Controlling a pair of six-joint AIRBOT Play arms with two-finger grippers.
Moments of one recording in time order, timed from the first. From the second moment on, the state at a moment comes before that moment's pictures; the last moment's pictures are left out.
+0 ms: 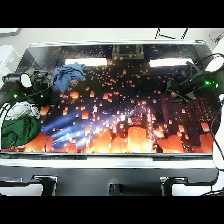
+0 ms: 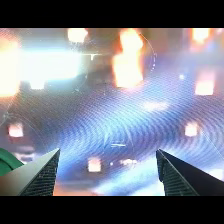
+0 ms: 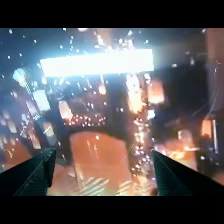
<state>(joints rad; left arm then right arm) -0.01 -1.54 1.44 1.58 -1.34 -1.49 -0.16 -1.57 1.64 -1.16 1.54 1.65</state>
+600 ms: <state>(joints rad) -0.01 -1.58 1.44 1.57 -1.31 -1.50 -0.16 -1.57 1.64 -1.16 1.41 1.65</state>
